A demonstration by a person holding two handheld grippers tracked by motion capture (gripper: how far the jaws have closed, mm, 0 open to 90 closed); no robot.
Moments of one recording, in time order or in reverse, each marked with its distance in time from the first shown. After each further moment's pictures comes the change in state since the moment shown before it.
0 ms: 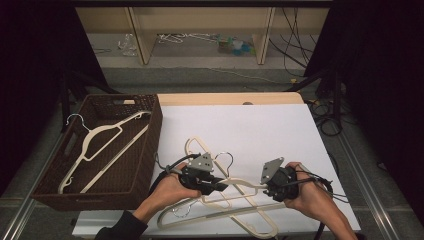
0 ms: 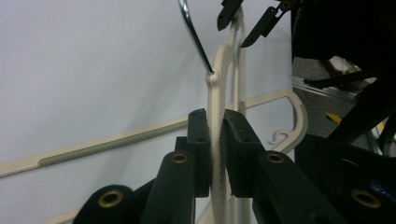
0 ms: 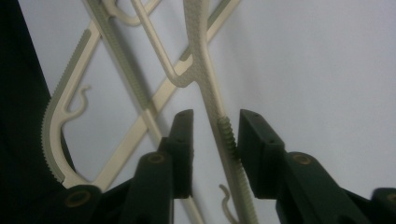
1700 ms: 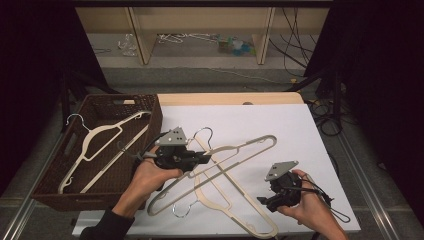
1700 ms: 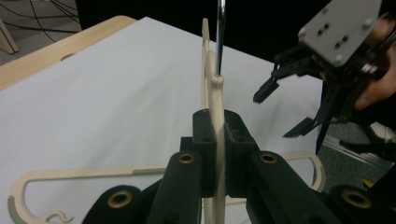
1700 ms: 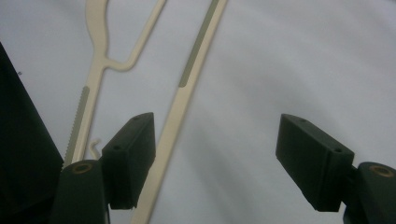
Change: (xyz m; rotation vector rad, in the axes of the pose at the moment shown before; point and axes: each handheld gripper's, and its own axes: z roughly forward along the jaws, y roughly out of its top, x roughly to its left) left arm 0.009 0.029 -0.079 -0.180 0.191 -0.098; right arm 0.012 -0.020 0.016 -0.164 -0.003 0.312
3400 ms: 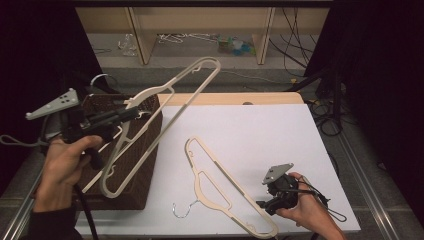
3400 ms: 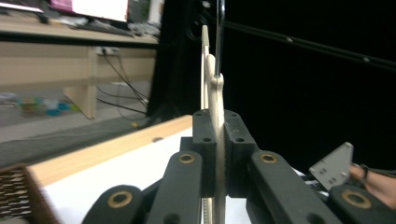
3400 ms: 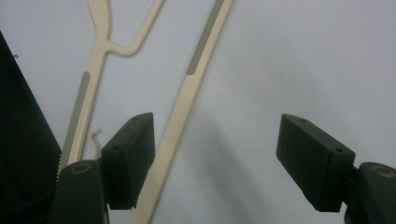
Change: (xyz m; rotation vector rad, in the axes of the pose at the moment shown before) left arm 0.050 0.020 -0.170 -0.424 0.198 -0.137; right arm 0.001 -0.003 0.011 0.031 0.027 -0.022
